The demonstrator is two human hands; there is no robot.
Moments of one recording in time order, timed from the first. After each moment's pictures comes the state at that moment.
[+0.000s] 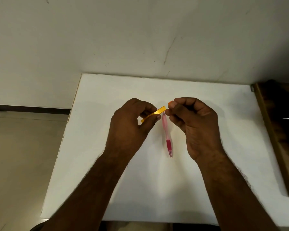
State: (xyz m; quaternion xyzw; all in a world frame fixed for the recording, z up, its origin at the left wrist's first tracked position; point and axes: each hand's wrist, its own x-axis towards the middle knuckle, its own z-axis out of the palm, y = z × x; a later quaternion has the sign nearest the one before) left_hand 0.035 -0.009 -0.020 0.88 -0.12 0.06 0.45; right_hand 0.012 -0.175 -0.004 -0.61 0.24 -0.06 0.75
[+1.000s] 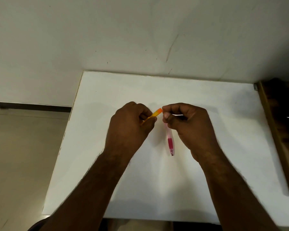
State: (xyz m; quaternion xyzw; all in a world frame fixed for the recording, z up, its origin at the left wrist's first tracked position) left_hand 0.035 -0.005 -0.029 0.92 -0.07 -0.01 0.38; right_hand 0.012 -0.176 -0.018 -0.83 0.17 0.01 0.54
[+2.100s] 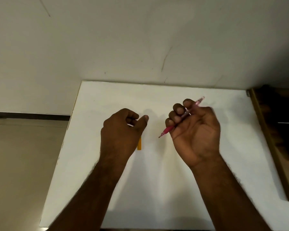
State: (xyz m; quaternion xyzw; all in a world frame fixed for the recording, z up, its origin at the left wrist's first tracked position) left_hand 0.039 -0.005 -0.023 0.90 0.11 -0.03 0.42; right_hand 0.015 -0.174 -0.004 -0.31 0.16 0.01 0.94
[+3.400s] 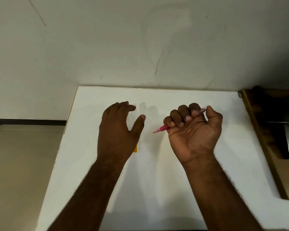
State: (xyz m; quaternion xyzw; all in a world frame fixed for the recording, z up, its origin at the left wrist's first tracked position) left_hand 0.039 -0.008 -0.019 0.93 -0.04 0.06 0.35; right_hand 0.017 -0.176 0.000 -0.21 0.14 -0.07 0.97
